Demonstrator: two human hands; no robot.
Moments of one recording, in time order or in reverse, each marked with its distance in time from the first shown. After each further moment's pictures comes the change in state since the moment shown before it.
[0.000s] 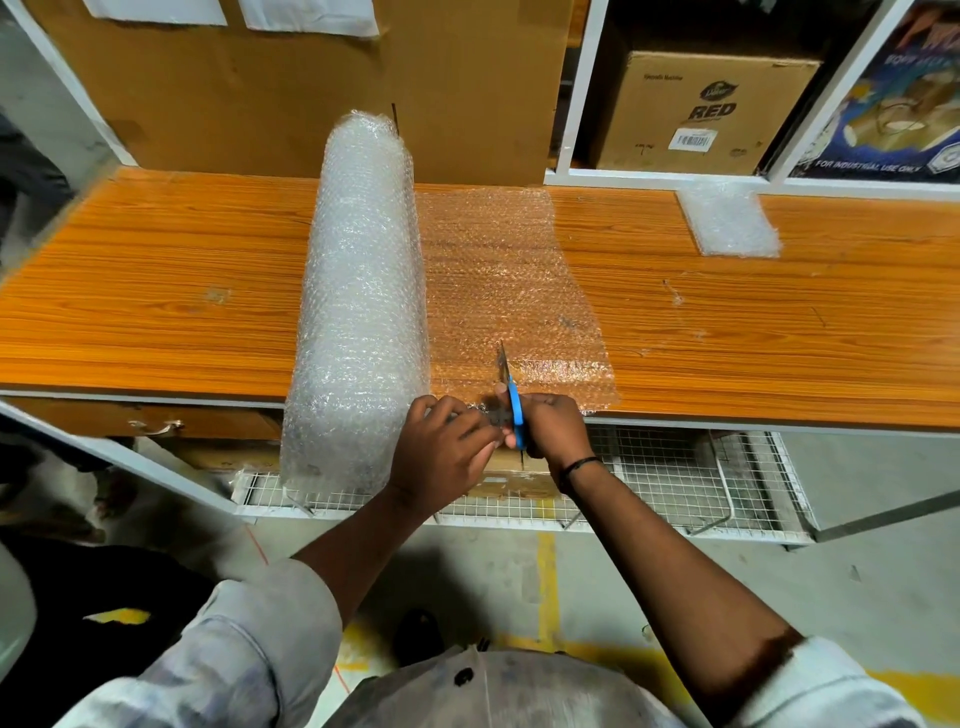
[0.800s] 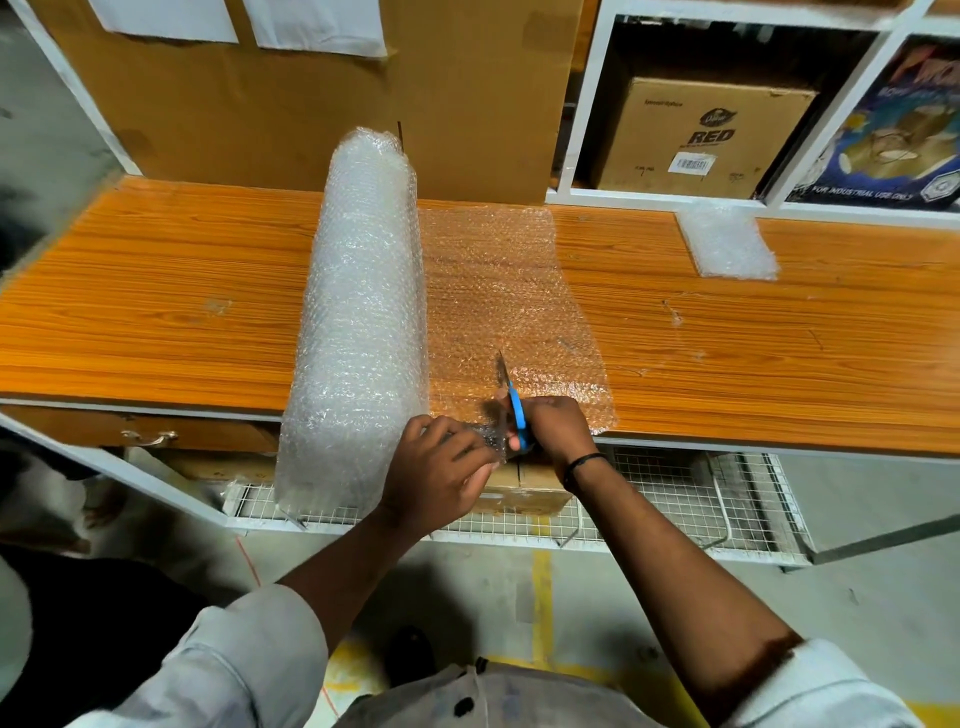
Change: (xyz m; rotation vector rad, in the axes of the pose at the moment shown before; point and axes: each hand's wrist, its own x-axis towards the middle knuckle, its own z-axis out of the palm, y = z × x) left_hand -0.005 -0.002 -0.001 -0.074 0.024 -0.016; right_hand 0.016 -0.016 -0.004 -0.057 0.001 -0.011
